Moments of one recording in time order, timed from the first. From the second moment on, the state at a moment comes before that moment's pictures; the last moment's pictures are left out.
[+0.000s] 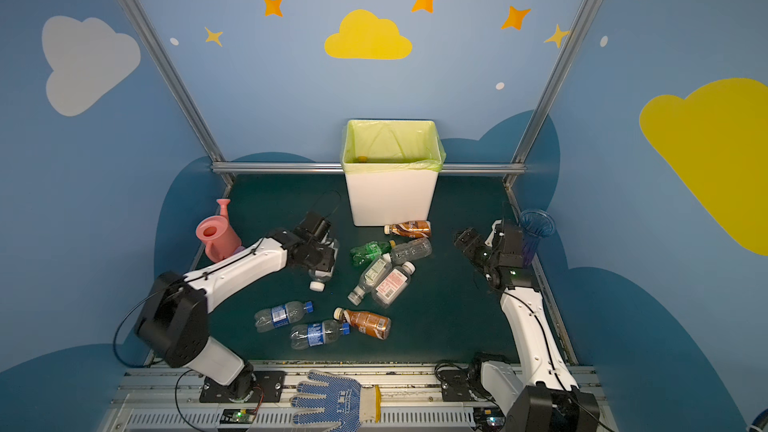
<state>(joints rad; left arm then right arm) -0.50 1.52 1.14 -0.69 -0.11 -0.37 -0.05 1.01 0.76 -0.42 -0.29 0.72</state>
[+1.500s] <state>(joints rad) -0.44 1.34 1.41 -0.09 -0.03 -0.41 0.00 0.94 0.59 -0.41 -0.37 0.85</state>
